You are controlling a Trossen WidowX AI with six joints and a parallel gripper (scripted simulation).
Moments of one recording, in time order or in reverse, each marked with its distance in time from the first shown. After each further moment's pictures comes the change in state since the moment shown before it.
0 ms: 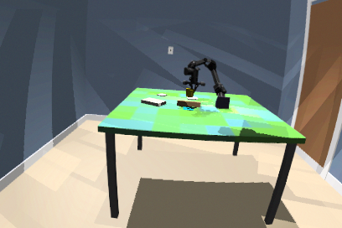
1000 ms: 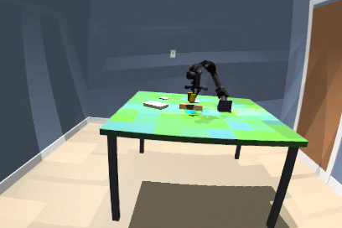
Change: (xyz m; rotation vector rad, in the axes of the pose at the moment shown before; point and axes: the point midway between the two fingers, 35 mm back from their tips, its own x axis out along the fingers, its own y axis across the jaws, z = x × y) arm -0.003 0.006 -0.066 0.002 0.003 0.000
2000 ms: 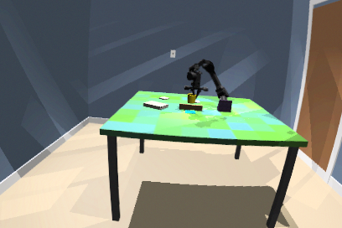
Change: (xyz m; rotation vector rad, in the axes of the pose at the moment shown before) arm -0.003 0.005 -0.065 0.001 0.004 0.001
